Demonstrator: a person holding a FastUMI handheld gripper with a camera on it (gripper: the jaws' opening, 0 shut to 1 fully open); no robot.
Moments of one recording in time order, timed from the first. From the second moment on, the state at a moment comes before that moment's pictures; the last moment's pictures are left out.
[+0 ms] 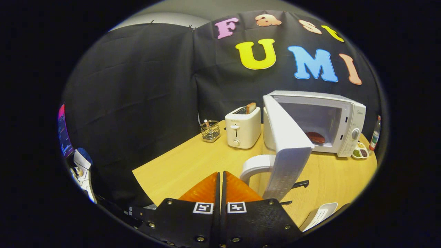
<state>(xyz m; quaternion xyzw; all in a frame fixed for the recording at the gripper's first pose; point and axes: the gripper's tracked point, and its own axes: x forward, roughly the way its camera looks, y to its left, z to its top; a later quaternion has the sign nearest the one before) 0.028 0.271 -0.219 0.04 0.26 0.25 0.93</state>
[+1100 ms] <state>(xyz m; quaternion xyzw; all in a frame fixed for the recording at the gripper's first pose) 0.158 0.070 -0.251 0.04 0.28 0.09 0.95</state>
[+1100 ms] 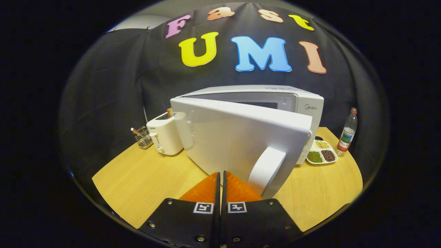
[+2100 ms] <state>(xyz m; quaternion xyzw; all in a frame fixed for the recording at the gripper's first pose) 0.277 0.017 -0.278 0.07 0.28 0.04 0.96</state>
